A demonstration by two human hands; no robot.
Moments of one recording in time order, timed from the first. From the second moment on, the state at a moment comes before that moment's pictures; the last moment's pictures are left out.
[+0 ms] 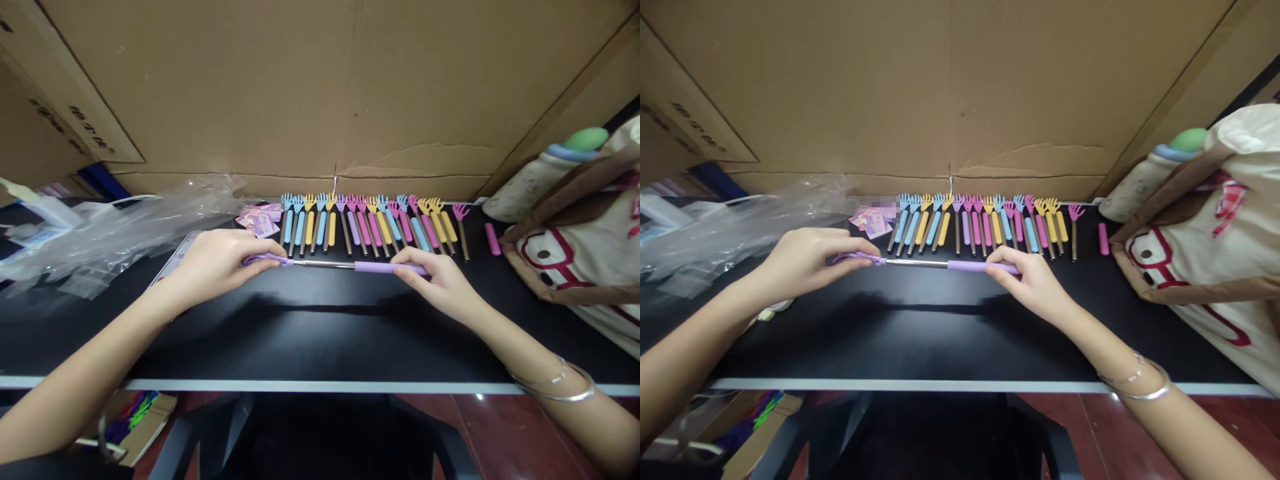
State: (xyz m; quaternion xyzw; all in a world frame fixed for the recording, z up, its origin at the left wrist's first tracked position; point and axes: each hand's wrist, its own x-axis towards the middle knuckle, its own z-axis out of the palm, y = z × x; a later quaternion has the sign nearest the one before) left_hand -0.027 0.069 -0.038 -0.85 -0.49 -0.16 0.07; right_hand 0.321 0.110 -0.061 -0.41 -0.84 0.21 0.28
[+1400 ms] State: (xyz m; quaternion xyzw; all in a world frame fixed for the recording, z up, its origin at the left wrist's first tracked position) left_hand -0.004 0.065 -0.050 -0.86 -0.43 -0.26 0.02; right_hand 0.304 0.098 -0.069 -0.37 -0.85 0.24 0.28
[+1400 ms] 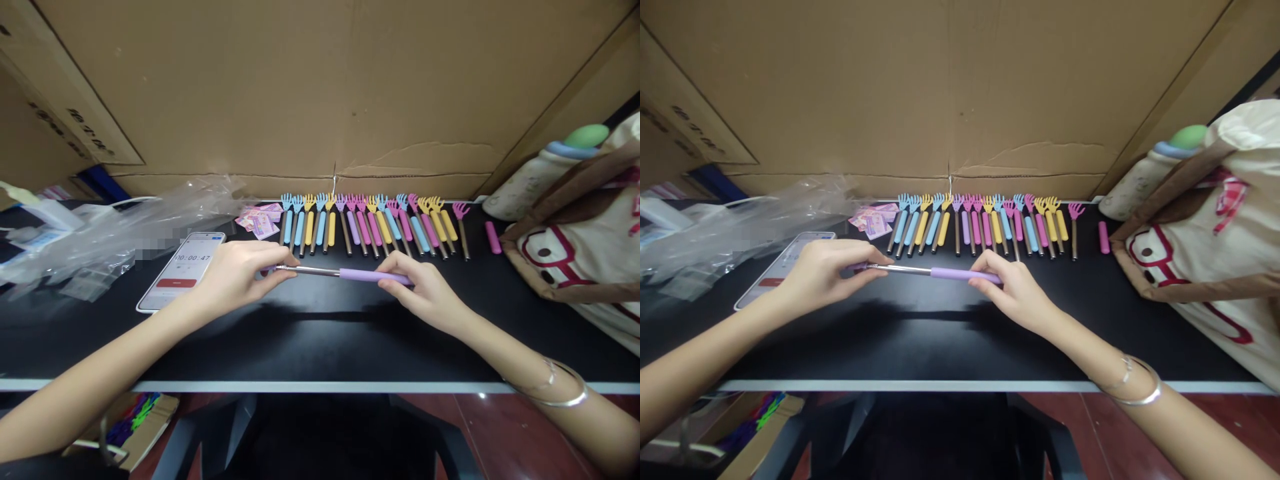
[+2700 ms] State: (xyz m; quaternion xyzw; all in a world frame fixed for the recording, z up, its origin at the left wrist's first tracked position) left_hand -0.007 0.074 -0.044 -0.88 -0.42 -0.16 -0.15; right_hand 0.308 0.101 -0.067 -0.22 -0.92 -0.12 0.31
